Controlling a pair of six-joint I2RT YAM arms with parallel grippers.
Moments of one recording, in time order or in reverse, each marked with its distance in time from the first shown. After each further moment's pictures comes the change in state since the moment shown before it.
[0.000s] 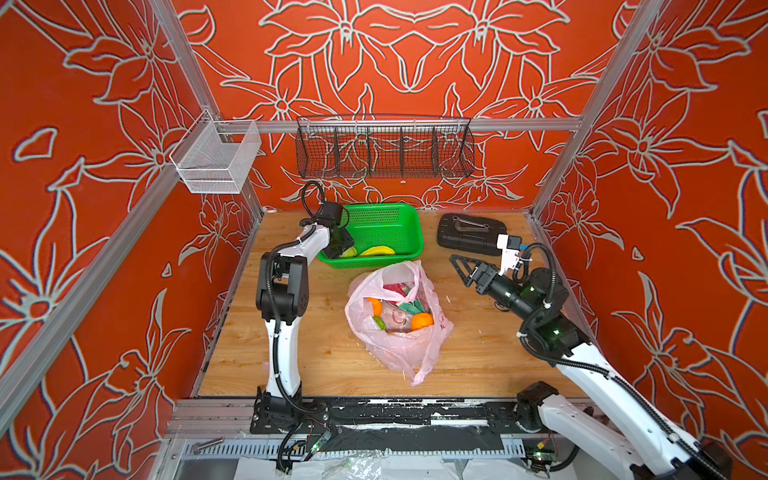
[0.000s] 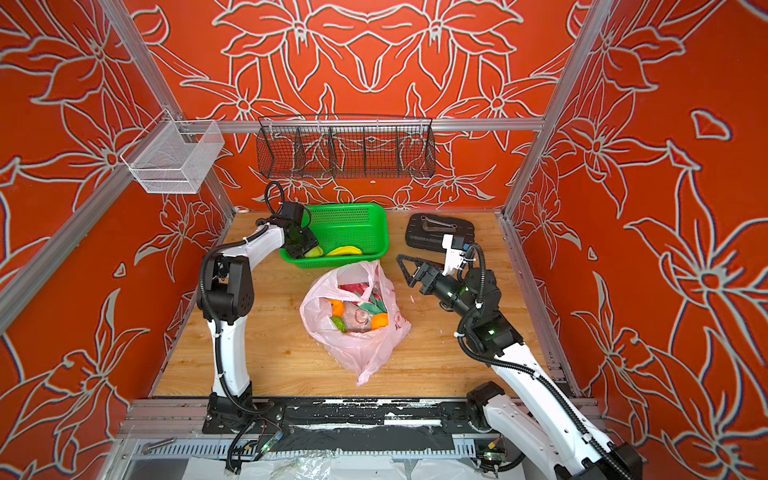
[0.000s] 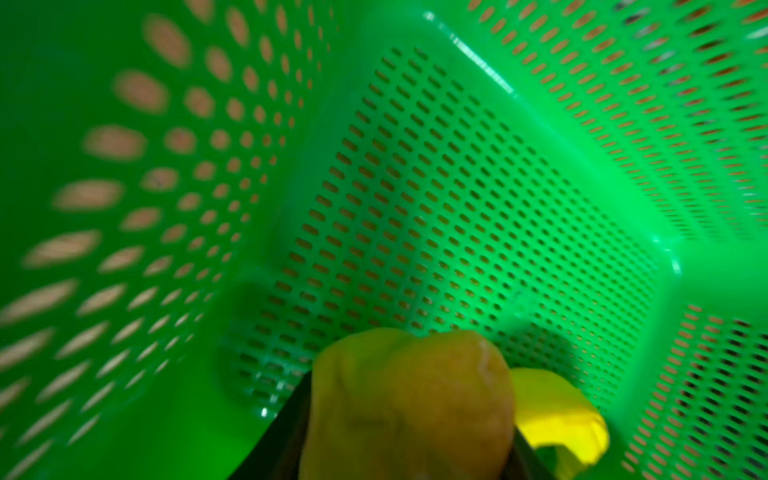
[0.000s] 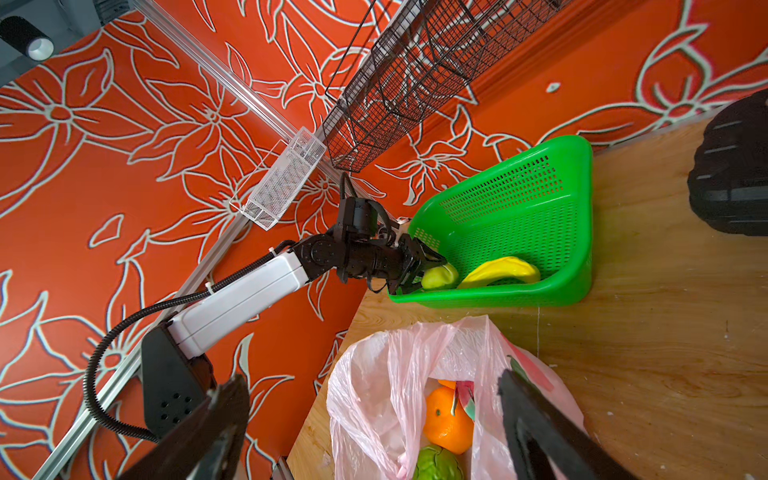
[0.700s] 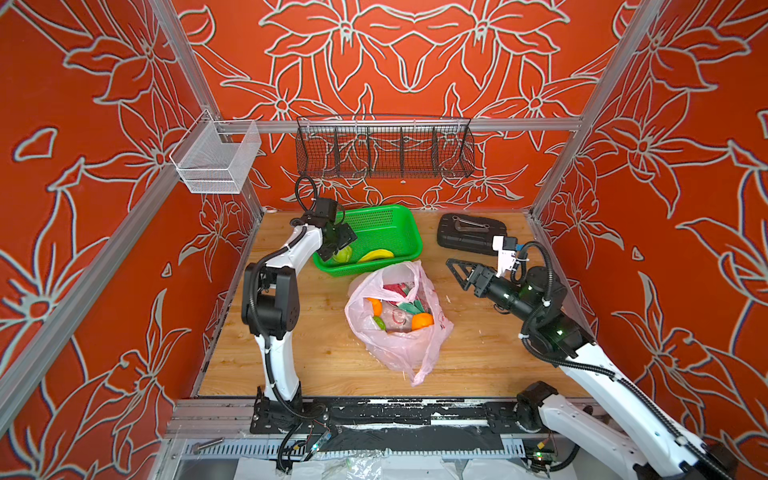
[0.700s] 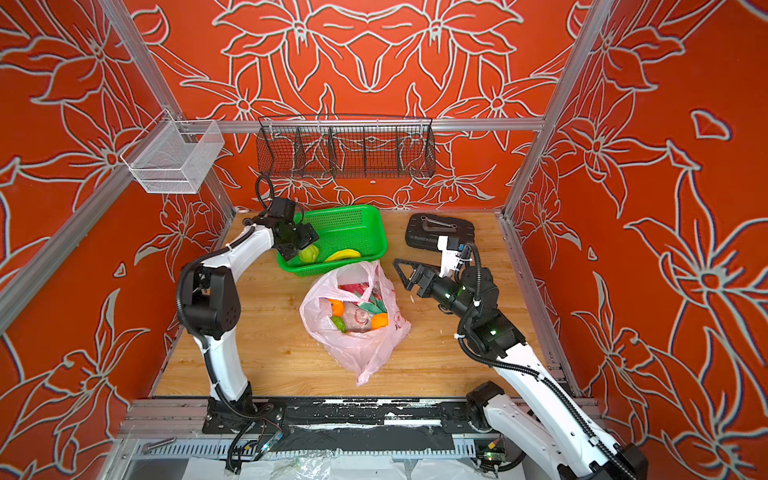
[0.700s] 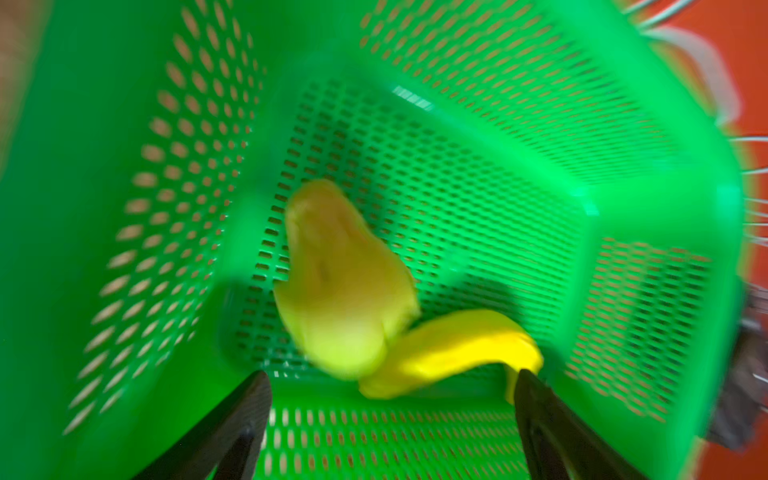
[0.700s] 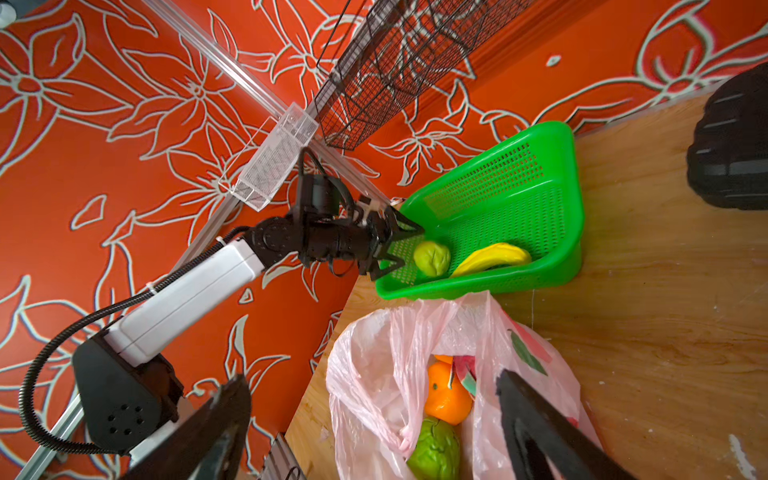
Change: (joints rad) left arm 0.000 -0.264 -0.121 -0.023 0.045 0.035; right arm 0.070 0.007 0.068 -0.143 0.010 -0.051
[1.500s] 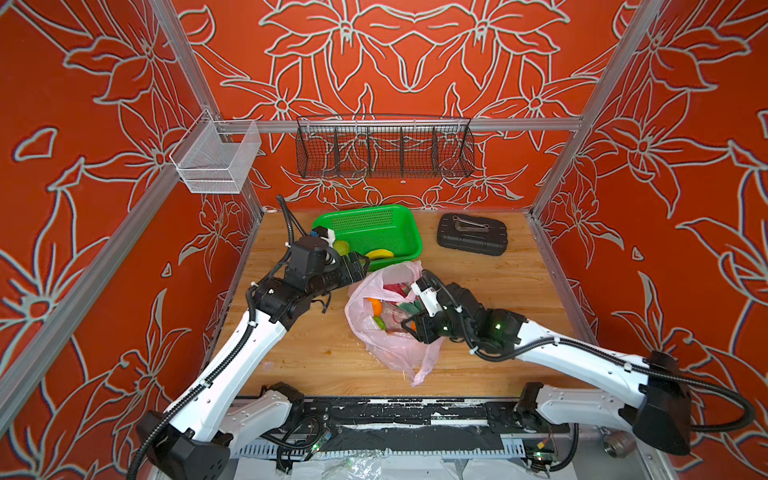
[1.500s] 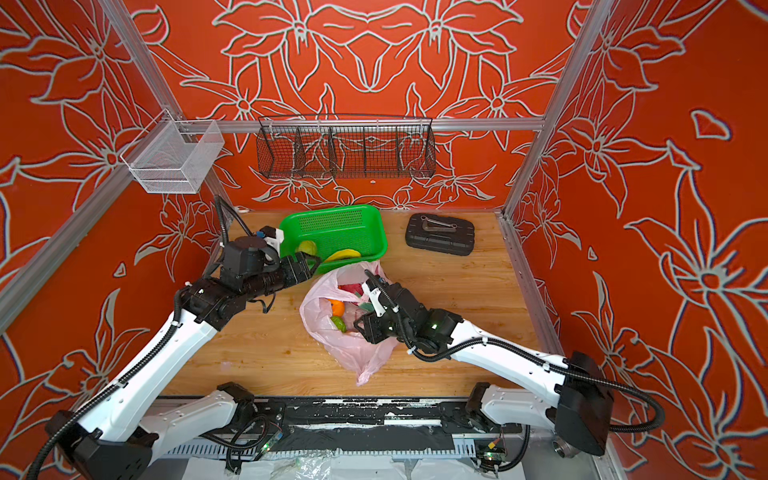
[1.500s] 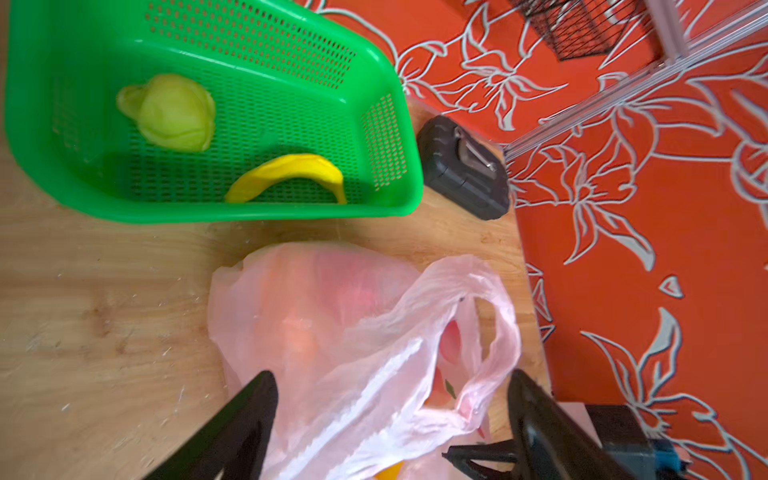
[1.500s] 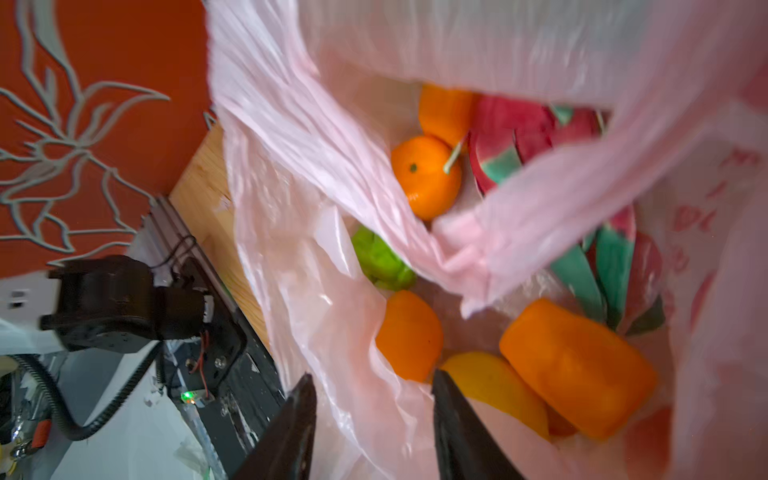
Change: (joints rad) left arm -0.312 -0.868 -0.549 0.033 -0.003 0.037; right arm 0.472 0.380 0.082 -0.346 0.230 -0.226
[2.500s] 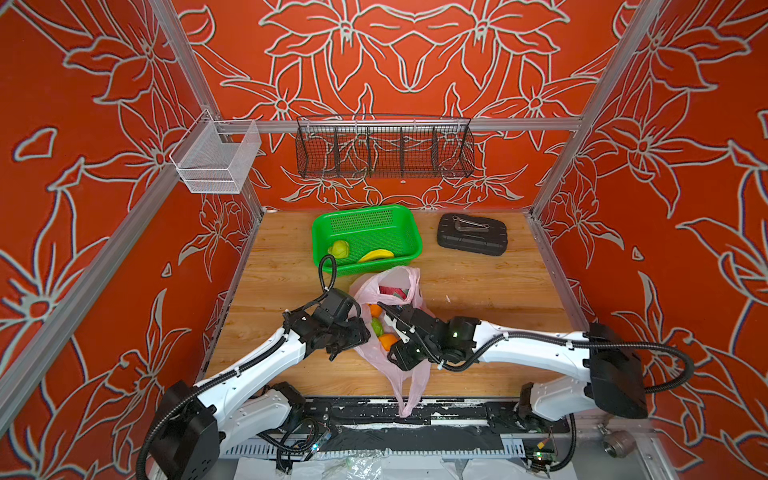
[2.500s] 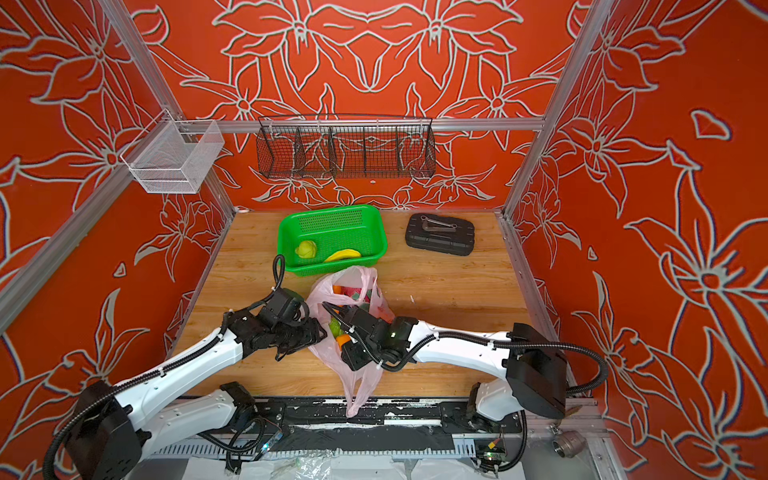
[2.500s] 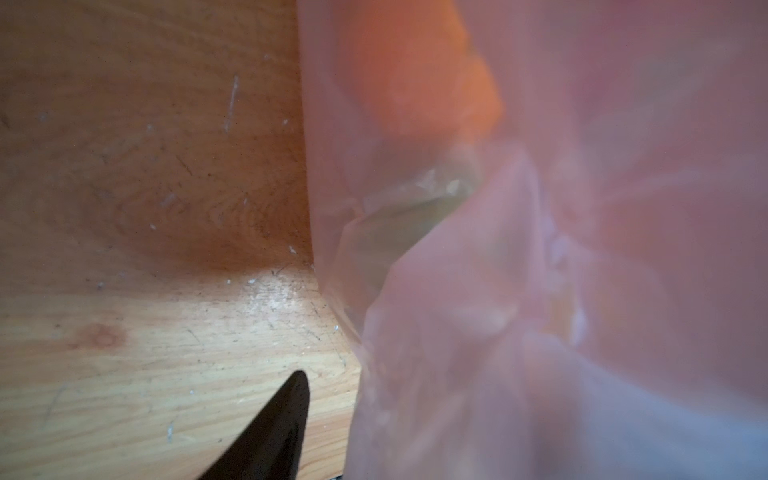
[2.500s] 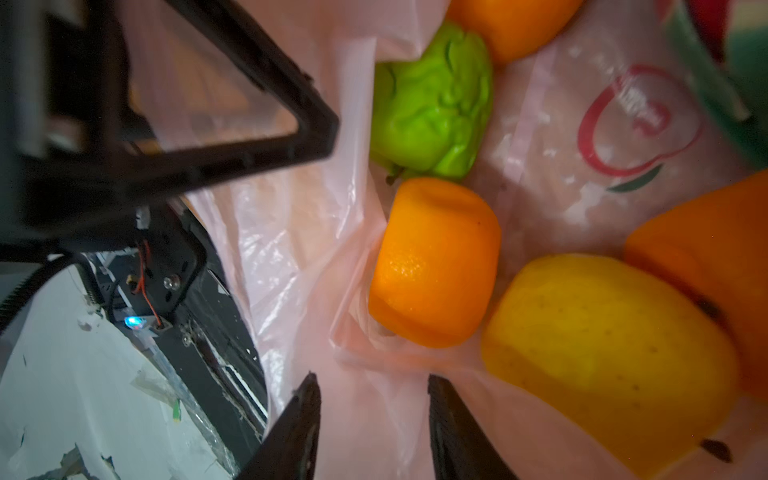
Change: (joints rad) left arm -0.150 0.009 -0.449 -0.025 0.098 -0.187; right arm 0.199 0.235 0.130 -0.108 0.029 0.040
